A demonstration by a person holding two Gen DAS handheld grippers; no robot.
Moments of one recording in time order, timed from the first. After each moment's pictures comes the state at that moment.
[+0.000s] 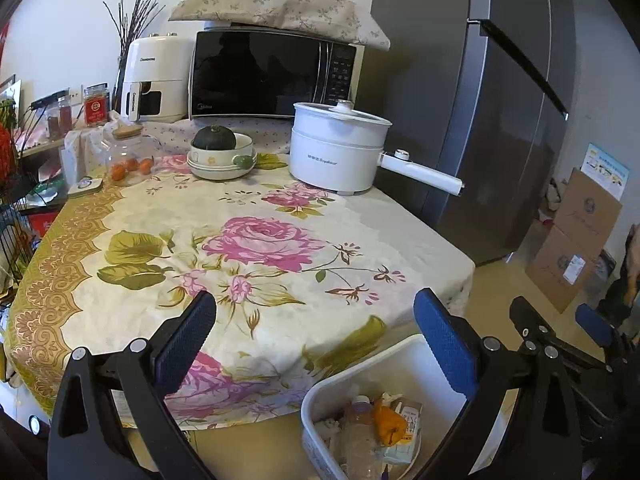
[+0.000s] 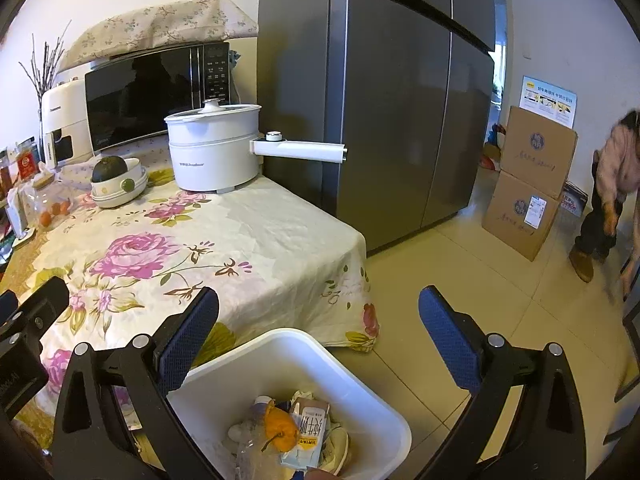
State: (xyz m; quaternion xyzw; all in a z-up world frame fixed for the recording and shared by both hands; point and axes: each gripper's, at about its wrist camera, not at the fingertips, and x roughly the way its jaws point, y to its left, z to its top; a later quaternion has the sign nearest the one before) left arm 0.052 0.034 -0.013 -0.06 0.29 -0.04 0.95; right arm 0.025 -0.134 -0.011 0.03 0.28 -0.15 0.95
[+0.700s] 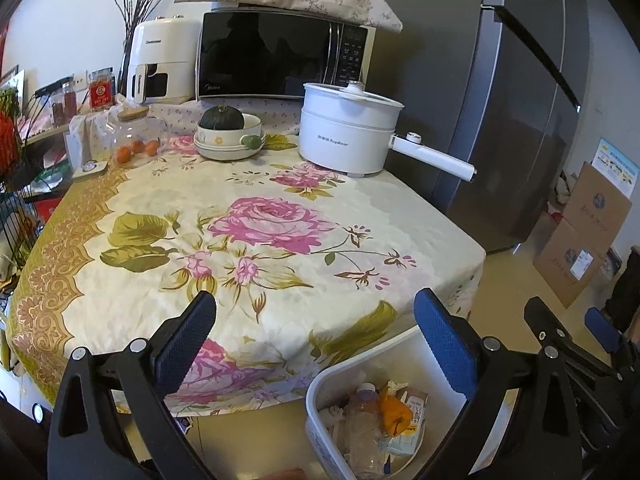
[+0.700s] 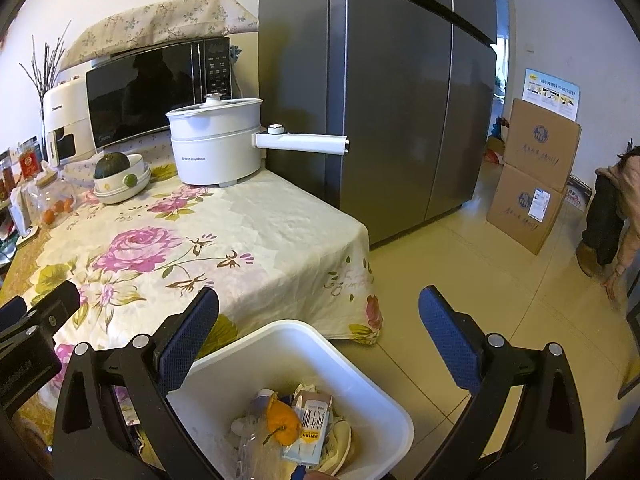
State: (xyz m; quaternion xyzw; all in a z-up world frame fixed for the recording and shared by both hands) left arm 0.058 0.038 -0.022 -0.06 0.32 -0.02 0.94; right arm 0.024 -0.135 -0.015 0.03 0.29 -0.15 0.94
